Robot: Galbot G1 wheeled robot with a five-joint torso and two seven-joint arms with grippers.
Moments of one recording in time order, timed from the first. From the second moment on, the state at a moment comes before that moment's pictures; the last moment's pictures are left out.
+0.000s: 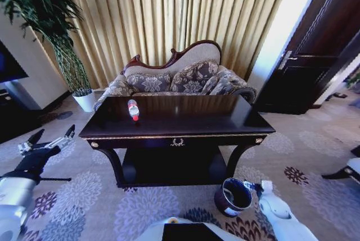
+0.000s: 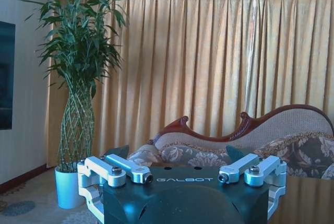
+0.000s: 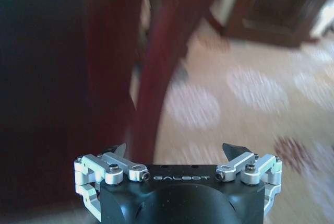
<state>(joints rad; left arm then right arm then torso) 1.91 -1.14 -1.36 -2.50 -0.94 0.28 -0.07 -1.51 1.03 0.66 1.62 0.50 -0.34 0.21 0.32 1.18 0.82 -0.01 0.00</state>
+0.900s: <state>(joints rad) 1.89 -1.15 -1.34 -2.50 -0.94 0.29 -0.08 -1.60 0.93 0.70 2.44 0.72 -0.31 0.21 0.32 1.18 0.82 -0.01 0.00</state>
